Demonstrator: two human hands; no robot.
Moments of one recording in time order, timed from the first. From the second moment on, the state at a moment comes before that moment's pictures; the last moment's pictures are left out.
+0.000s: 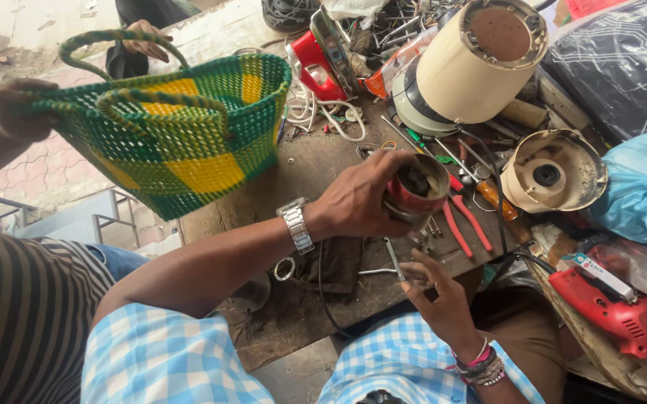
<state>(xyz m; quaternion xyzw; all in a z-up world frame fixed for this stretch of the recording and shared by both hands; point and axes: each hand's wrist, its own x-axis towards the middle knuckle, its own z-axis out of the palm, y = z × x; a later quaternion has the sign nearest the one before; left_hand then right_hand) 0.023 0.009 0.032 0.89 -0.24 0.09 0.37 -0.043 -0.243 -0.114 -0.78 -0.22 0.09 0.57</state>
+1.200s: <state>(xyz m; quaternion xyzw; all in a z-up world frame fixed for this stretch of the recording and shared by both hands) 0.020 0.011 0.020 0.86 -0.41 -0.07 0.28 -0.026 -0.247 -0.104 -0.35 0.14 0.35 0.86</state>
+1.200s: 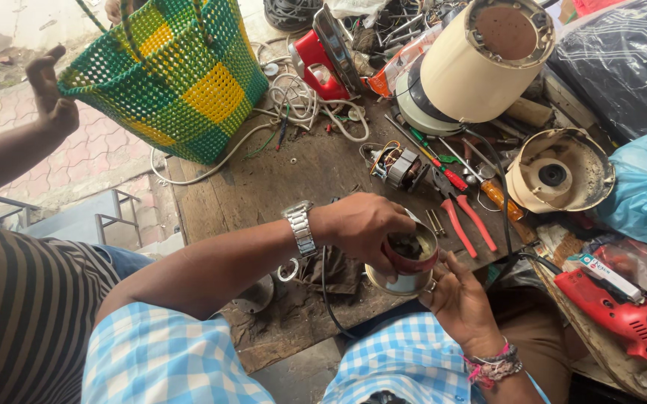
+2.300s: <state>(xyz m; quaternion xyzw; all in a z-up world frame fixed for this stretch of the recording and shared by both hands) 0.043 0.417 0.112 0.57 0.28 0.71 -0.29 -0.036 -0.189 -0.188 -0.70 -0.28 0.35 0.56</state>
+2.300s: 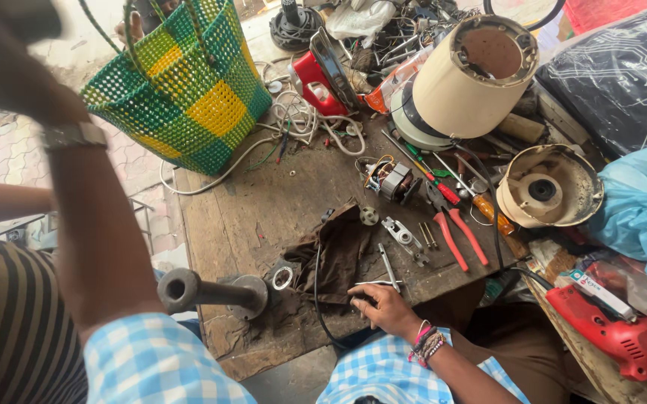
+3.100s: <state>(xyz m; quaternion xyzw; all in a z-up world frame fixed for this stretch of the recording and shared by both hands) 0.072 0.481 0.060 0.54 0.34 0.69 0.35 -0.040 -0.184 -0.196 -0.76 -0.31 0.27 0.51</state>
